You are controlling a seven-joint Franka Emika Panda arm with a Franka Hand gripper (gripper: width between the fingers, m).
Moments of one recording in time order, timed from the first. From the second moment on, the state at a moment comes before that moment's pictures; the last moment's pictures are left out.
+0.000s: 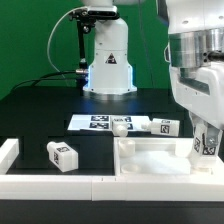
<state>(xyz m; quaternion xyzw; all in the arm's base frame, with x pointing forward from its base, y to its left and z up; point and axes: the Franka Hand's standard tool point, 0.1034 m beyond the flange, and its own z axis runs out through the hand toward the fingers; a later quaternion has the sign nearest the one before) 0.641 0.111 0.079 -0.74 0.67 0.01 0.08</state>
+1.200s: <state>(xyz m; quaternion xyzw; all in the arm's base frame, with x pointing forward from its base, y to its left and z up) 0.636 0.115 0.078 -0.99 0.16 -0.02 0.03</state>
